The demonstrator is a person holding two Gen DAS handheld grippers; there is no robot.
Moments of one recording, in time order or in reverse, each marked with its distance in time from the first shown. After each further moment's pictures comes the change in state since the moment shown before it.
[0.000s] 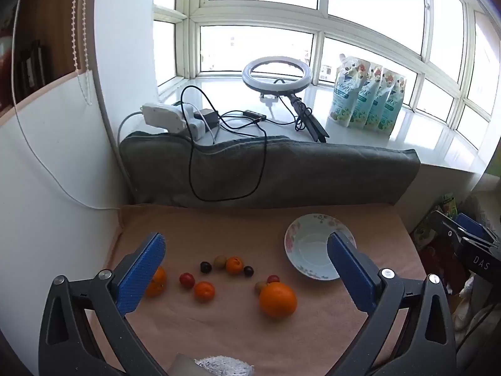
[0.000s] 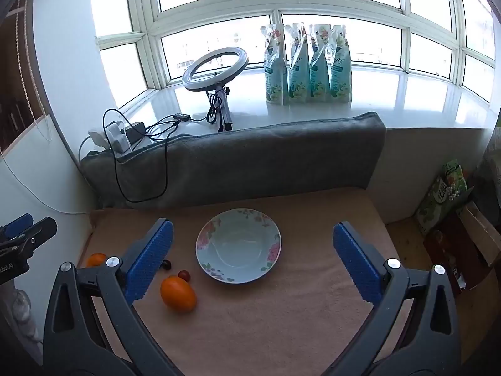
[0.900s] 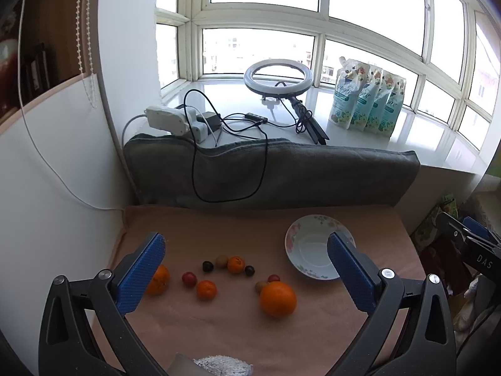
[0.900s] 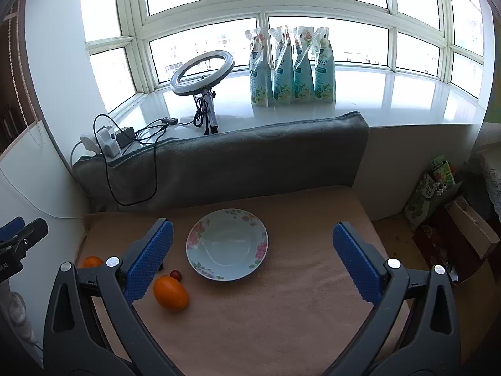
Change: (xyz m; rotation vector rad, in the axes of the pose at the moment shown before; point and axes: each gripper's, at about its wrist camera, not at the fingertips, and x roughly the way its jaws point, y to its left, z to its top) left arm -0.010 -0.001 0.002 -0.003 0.004 0.014; right arm -0.016 -0.007 -0.002 0.021 -0.007 -0.054
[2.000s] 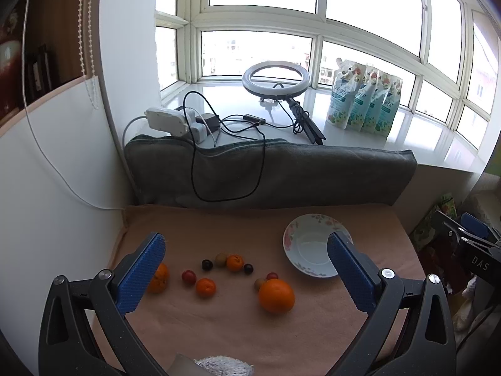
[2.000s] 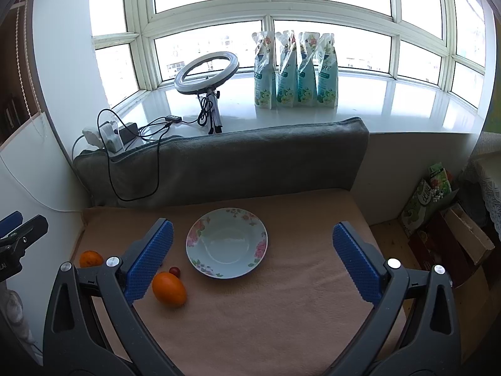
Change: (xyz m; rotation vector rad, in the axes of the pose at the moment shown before) left arm -0.008 -0.004 -0.006 0.009 -0.016 -0.001; right arm -0.008 0.010 0.000 -0.035 -0.010 -0.010
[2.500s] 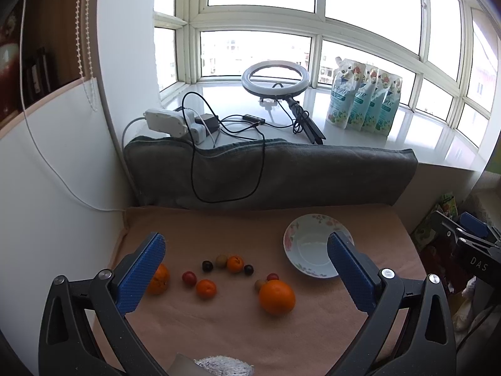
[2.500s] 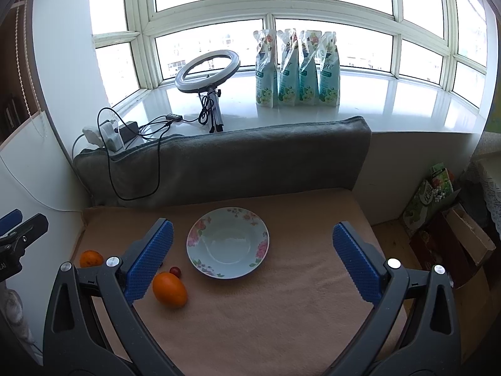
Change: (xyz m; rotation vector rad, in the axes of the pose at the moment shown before) left arm 0.003 -0.002 0.001 0.006 0.003 0.004; right arm 0.004 0.003 0.000 0.003 0.009 0.001
